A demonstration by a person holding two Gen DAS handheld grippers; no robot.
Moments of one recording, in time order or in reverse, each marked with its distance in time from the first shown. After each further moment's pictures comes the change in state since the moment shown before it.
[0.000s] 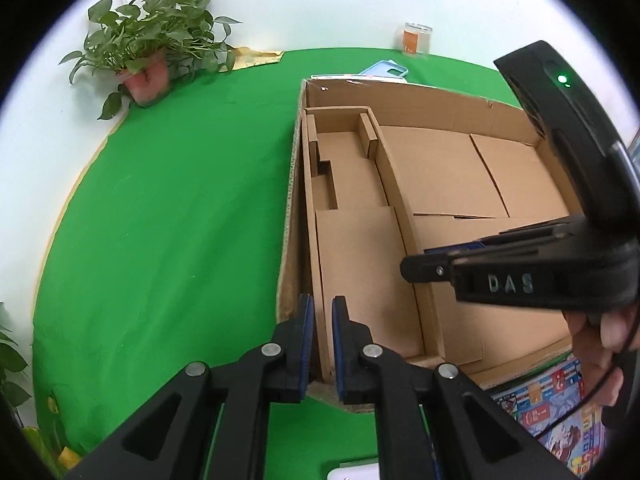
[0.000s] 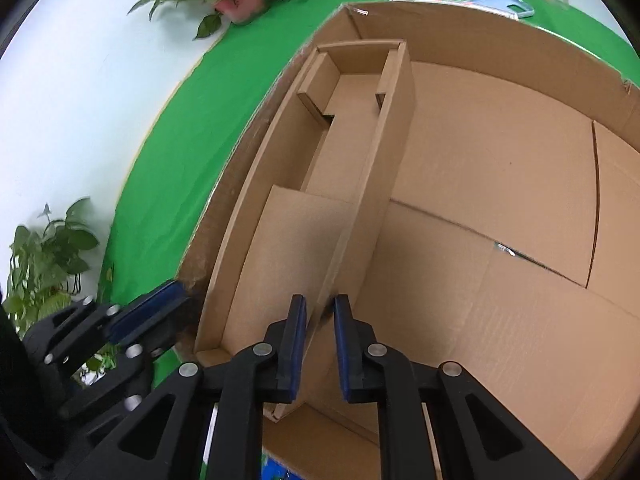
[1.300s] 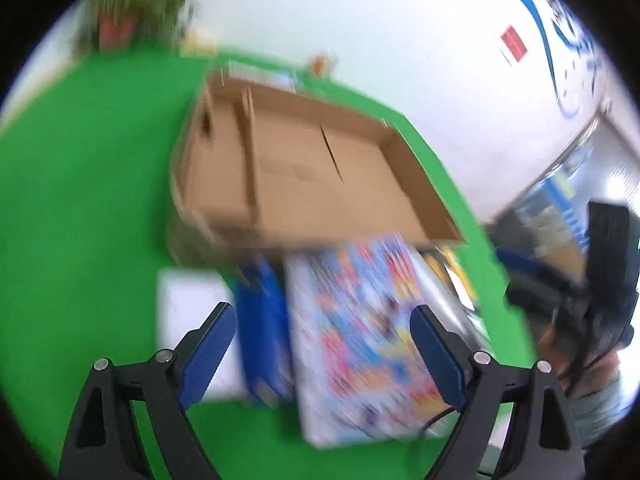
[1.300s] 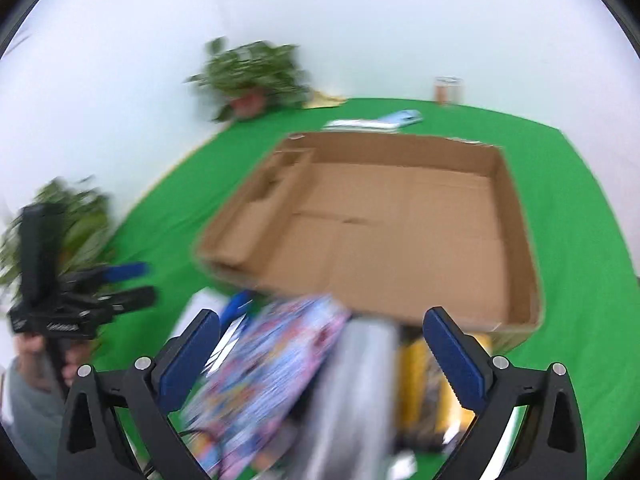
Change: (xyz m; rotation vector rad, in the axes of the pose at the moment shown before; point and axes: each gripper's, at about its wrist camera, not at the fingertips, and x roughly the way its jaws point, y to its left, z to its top) left arm -0.103 -0.040 -0.157 -0.196 -0.053 -0.557; right arm -0.195 0.019 -0.271 -0.169 -0.405 -0.130
